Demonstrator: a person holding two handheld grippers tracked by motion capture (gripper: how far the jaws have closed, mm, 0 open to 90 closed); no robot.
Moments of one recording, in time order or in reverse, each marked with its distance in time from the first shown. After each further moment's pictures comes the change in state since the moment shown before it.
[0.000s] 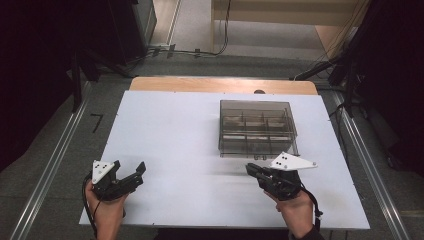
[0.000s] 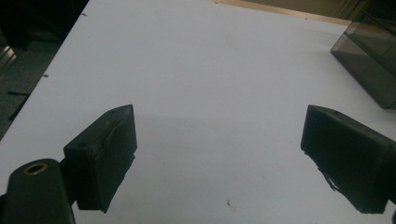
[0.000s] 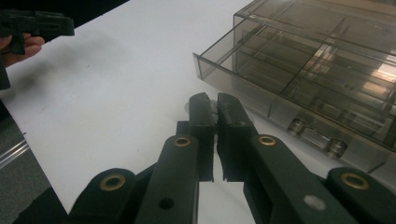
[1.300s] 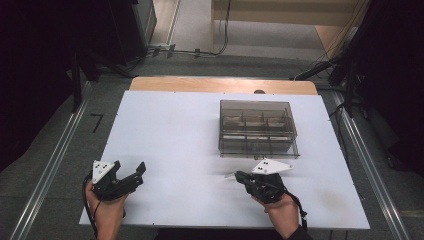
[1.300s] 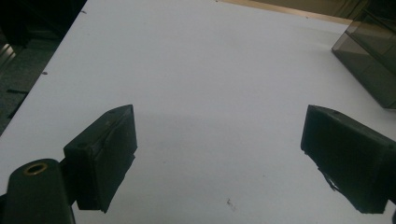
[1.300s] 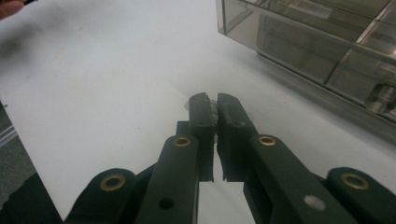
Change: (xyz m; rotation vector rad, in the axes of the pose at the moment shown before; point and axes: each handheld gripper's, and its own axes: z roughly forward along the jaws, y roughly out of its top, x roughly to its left) left arm 0.000 -0.001 0.000 0.007 -0.001 -0.001; right arm 0.010 -0.020 0.039 0.100 0.028 -0.007
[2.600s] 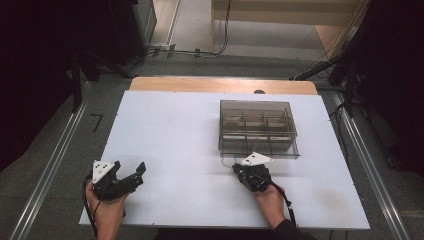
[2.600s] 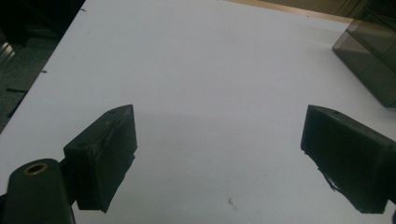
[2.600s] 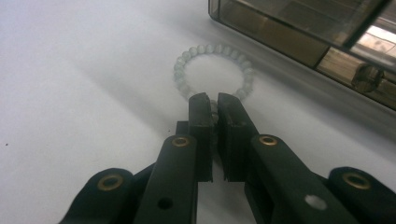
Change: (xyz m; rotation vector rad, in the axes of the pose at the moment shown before) left arm 0.001 0.000 0.001 0.001 0.000 -0.004; right arm -0.024 -0.013 0.068 0.071 -0.155 -0.005
